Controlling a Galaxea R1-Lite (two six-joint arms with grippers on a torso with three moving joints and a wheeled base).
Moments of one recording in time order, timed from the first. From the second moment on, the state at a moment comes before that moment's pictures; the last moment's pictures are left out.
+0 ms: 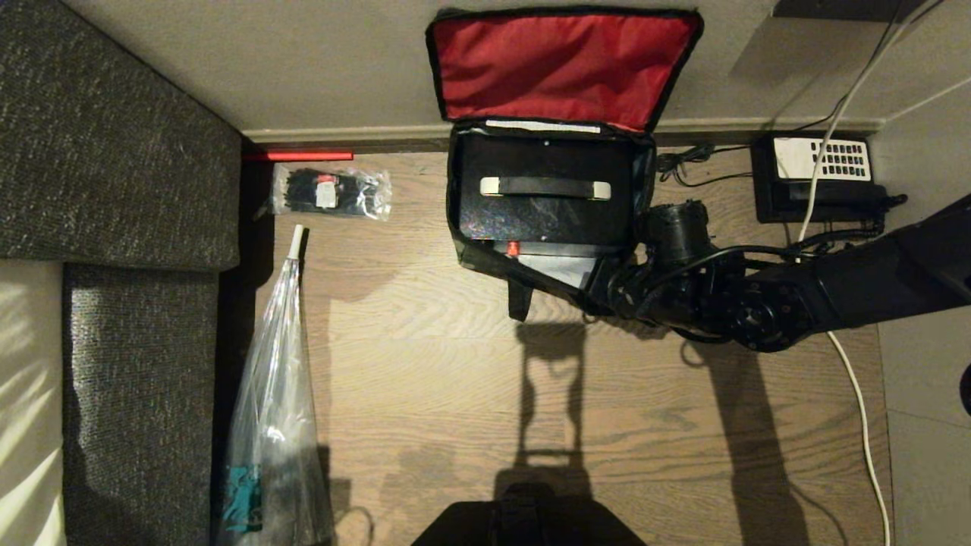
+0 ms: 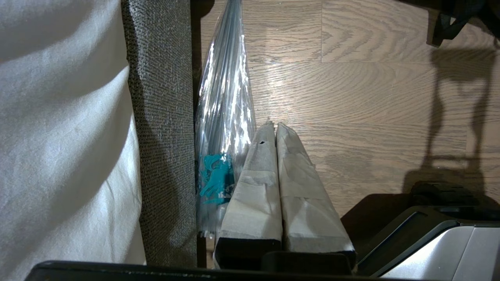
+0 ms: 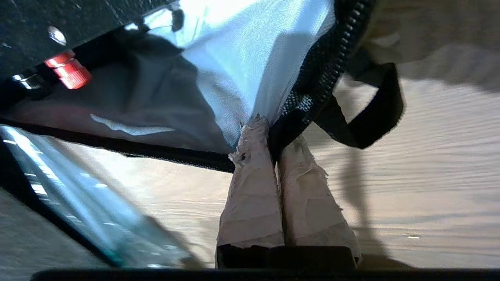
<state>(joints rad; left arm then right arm) 0.00 0.00 0.00 0.00 0.00 0.05 0.46 2.02 -1.23 -0.31 -0.14 0.64</state>
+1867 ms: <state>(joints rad) 0.00 0.00 0.00 0.00 0.00 0.05 0.49 1.79 -0.95 -0.35 0.06 0.35</state>
